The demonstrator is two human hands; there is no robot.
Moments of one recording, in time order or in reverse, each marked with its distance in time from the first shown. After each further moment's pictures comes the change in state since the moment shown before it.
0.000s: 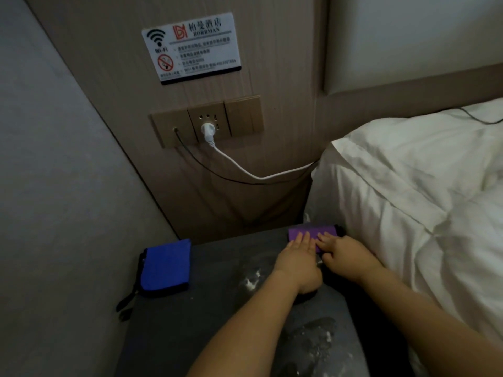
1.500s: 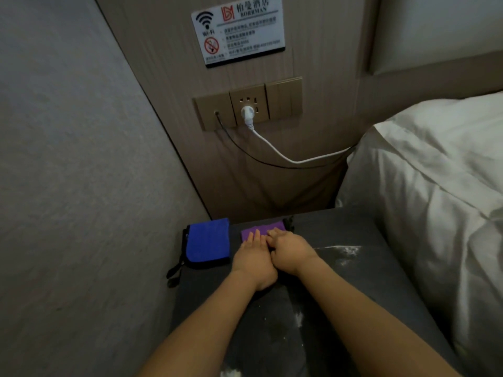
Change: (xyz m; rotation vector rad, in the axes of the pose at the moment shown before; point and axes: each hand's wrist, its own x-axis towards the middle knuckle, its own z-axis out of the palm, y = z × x) left_hand -0.106 -0.107 0.001 -0.086 -0.084 -0.399; right_hand 0.030 -0.173 0.028 0.113 -0.125 -0.175
